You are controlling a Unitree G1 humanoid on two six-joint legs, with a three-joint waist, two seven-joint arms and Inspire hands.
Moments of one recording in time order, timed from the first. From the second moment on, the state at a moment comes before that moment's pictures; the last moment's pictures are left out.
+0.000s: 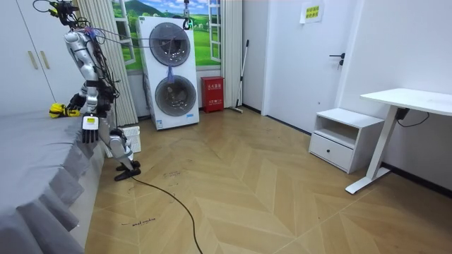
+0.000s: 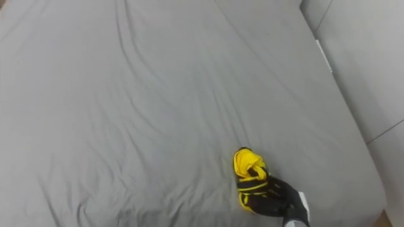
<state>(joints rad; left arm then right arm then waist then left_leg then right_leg) 0.16 0.17 -0.08 1.12 -0.31 -0.14 0.06 -0.09 -0.23 0.01 1.09 0.25 -0.19 -0.11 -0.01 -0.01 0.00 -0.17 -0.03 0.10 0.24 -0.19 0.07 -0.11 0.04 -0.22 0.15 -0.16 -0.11</state>
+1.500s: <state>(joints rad) 0.19 0.20 0.04 1.10 -0.22 -0.09 0.12 0.07 -0.29 -0.15 0.51 0.42 -0.13 -0.22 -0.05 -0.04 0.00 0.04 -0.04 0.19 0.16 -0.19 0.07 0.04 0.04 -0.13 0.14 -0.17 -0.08</state>
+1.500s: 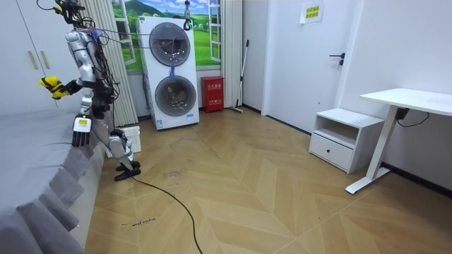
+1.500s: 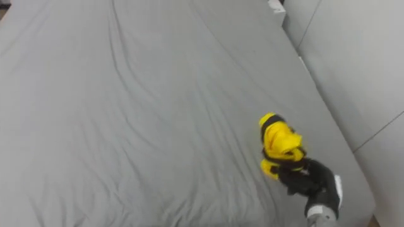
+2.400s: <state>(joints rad) 0.23 0.20 0.07 1.09 -0.17 0.11 0.20 0.19 -0.29 -0.30 0.48 0.36 -0.02 -0.24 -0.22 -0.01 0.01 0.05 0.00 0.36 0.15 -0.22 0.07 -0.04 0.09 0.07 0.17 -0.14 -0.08</state>
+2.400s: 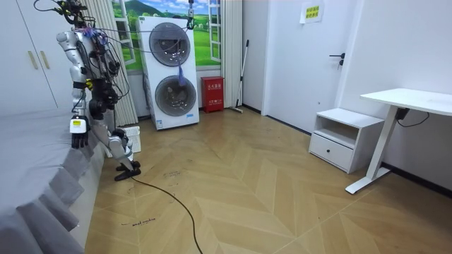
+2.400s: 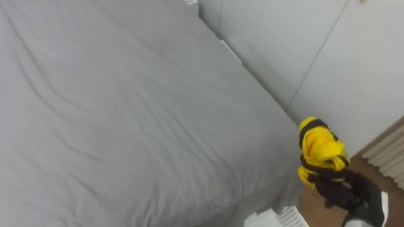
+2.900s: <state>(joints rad) 0.08 0.20 -0.06 1.12 -0.36 0.10 0.19 -0.05 -0.31 -0.28 0.72 0.44 -0.04 -0.28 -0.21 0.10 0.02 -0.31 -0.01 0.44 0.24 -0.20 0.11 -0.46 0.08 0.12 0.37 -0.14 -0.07</state>
